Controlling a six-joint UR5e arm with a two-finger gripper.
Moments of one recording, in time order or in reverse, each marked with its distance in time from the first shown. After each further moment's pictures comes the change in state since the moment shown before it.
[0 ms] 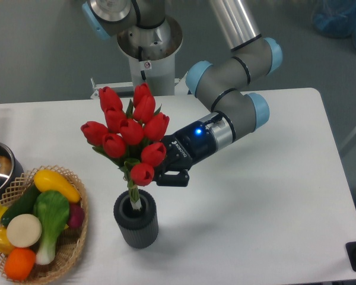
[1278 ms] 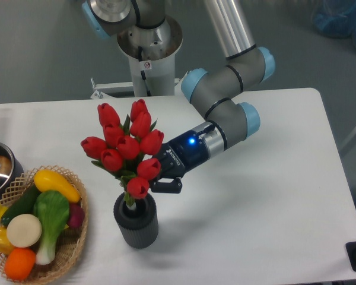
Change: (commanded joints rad) arm -0.012 -0.055 -0.052 0.005 0.009 0.101
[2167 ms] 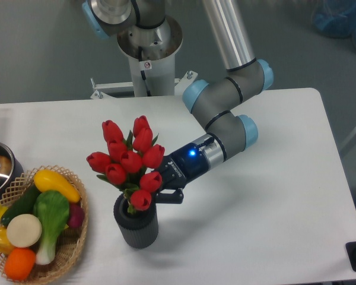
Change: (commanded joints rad) arm 0.000 -0.052 0.009 0.003 0.006 0.023
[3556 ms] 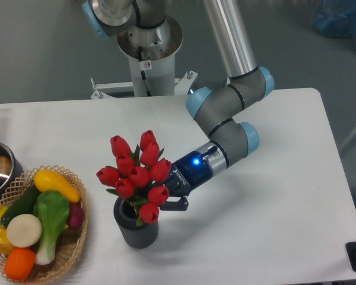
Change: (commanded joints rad) arm 0.011 -0.040 0.006 0.003 0.017 0.021
